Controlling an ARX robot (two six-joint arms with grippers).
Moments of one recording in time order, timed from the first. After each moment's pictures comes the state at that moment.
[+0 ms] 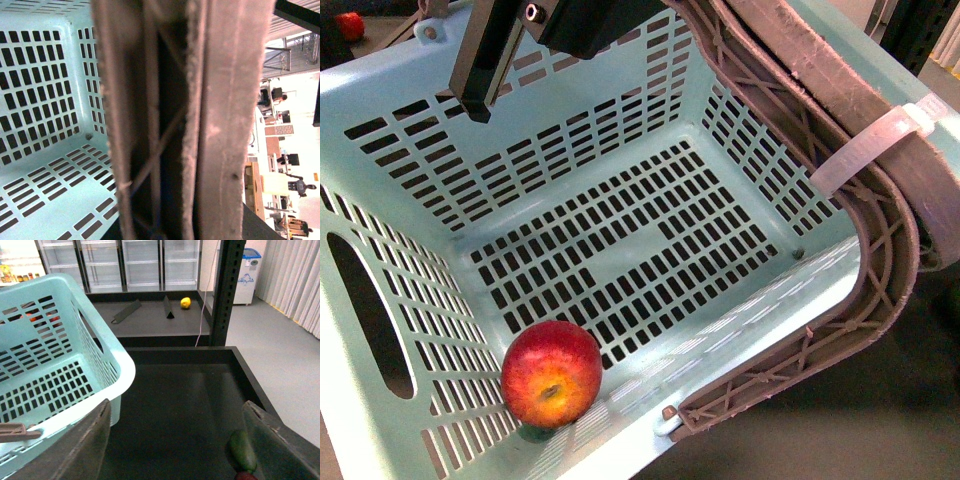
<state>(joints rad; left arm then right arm) -0.58 1.49 0.93 0.23 0.16 -1.07 0.00 0.01 0.02 0.00 0.00 0.00</state>
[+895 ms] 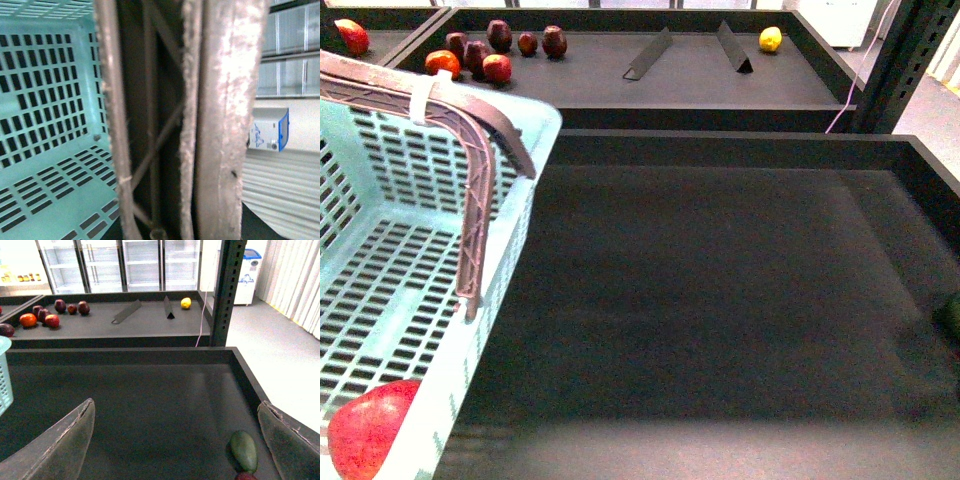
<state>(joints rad) -0.09 1.50 0.82 0.19 -0.17 -1.38 0.00 0.00 0.02 0.00 0.00 0.00</state>
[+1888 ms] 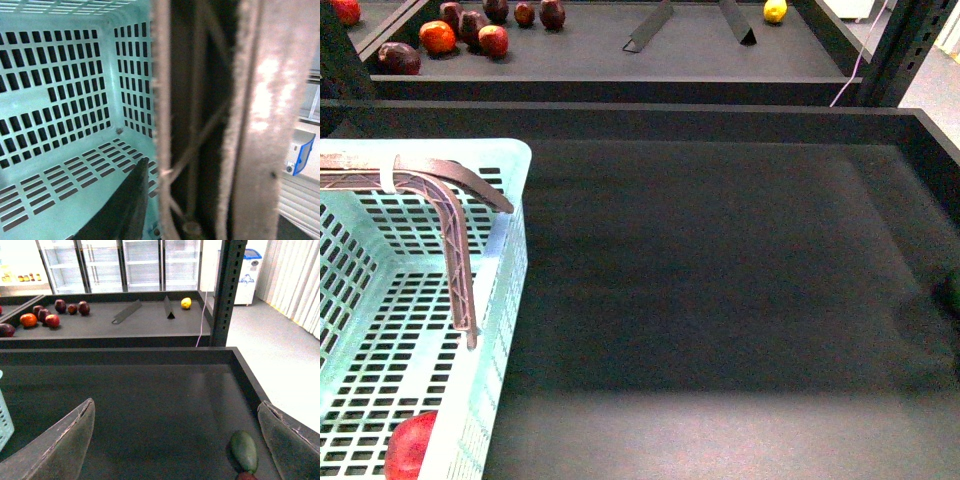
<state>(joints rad) 0.07 1.65 0.68 0.31 0.02 -1.46 0.00 0.00 0.02 0.00 0.00 0.00</state>
